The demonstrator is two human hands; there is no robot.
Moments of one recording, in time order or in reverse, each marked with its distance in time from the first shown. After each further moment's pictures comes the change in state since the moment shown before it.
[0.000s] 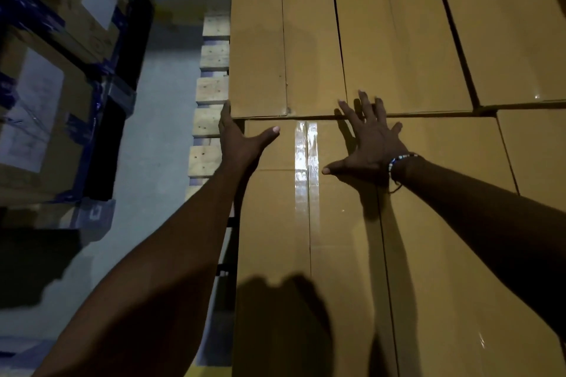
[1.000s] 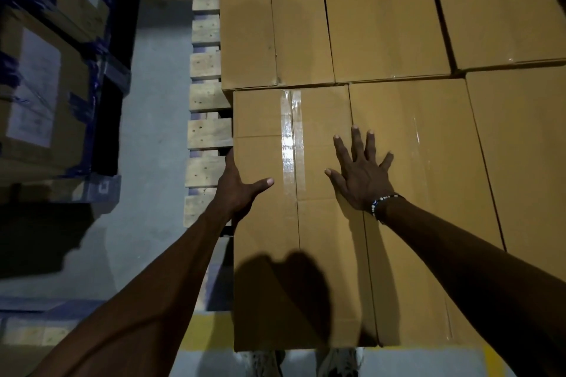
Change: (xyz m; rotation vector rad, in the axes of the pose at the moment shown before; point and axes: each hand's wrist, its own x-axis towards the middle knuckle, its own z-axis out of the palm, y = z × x) left_hand -0.138 -0.051 -0.041 0.140 -0.320 -0.104; right_hand -0.129 -0.010 0.085 -0.107 -0.013 0.085
